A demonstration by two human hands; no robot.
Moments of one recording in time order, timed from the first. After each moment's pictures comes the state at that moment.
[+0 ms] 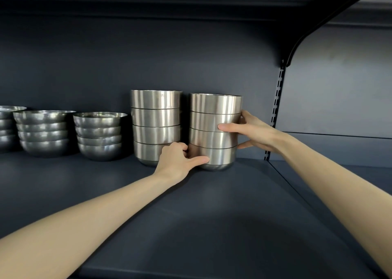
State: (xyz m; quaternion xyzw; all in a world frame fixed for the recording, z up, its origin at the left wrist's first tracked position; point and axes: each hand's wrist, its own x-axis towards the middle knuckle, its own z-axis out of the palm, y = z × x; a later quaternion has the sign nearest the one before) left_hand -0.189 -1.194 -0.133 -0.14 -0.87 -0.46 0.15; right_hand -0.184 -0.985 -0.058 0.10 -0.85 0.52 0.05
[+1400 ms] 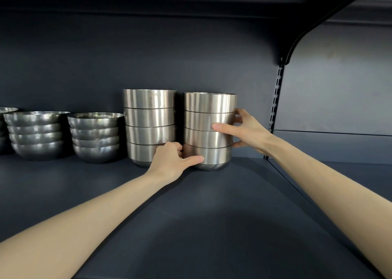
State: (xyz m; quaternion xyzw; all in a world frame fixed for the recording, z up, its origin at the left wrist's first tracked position) left_hand -0.193 -1.206 -0.130 -0.15 -0.87 -0.45 0.14; right_hand -0.187 -1.000 -0.068 0.08 -0.84 0.53 0.12
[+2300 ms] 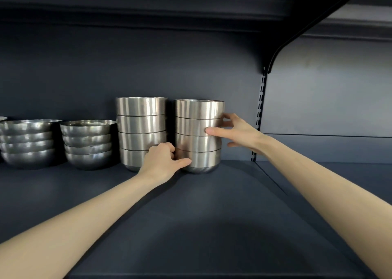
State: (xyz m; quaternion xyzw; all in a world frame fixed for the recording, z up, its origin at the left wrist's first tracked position) left_hand -0.178 -1.208 -0.115 -0.14 -0.91 -0.37 0.16; right_hand -0.168 -0.995 -0.055 0.06 -0.87 0.47 0.11
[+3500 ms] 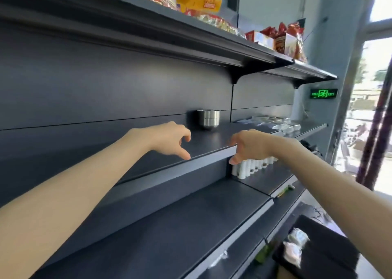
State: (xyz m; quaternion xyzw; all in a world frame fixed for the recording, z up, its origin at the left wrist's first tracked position) left_hand 0.167 -0.624 -0.043 -0.60 -0.80 -0.04 0.02; right_hand 0.345 -0.468 -0.057 -0.29 -0.95 0.02 0.04
